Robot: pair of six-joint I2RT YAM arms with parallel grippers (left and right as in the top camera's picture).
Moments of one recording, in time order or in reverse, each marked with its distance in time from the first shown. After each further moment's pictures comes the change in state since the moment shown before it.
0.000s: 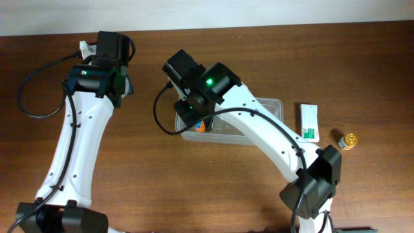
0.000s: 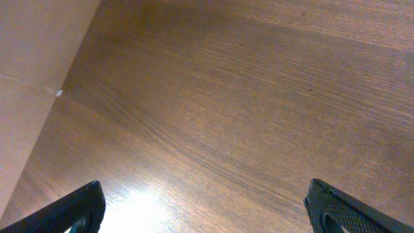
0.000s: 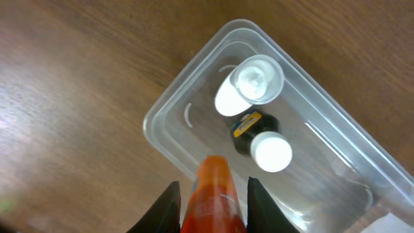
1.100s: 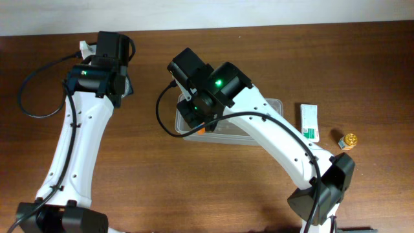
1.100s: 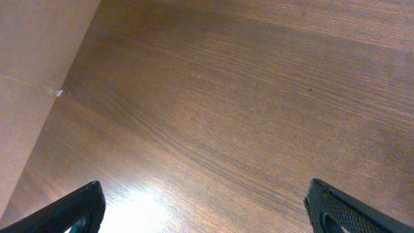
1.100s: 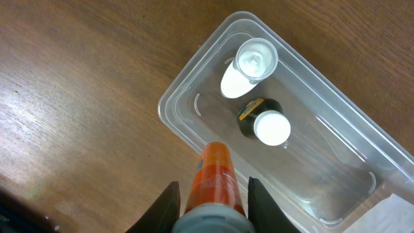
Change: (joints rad) left arm 0.000 0.000 0.000 0.000 0.000 0.000; right arm 0.000 -0.065 0.000 -0.043 -0.028 0.042
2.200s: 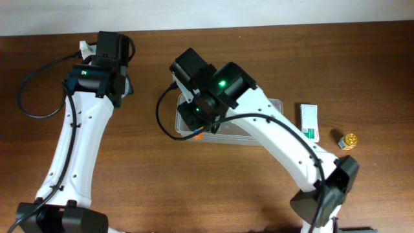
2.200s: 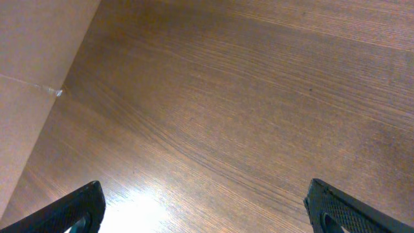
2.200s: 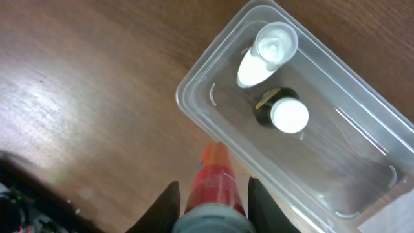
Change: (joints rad) left arm 0.000 0.000 0.000 0.000 0.000 0.000; right arm 0.000 -0.018 0.000 -0.028 -0.060 0.012
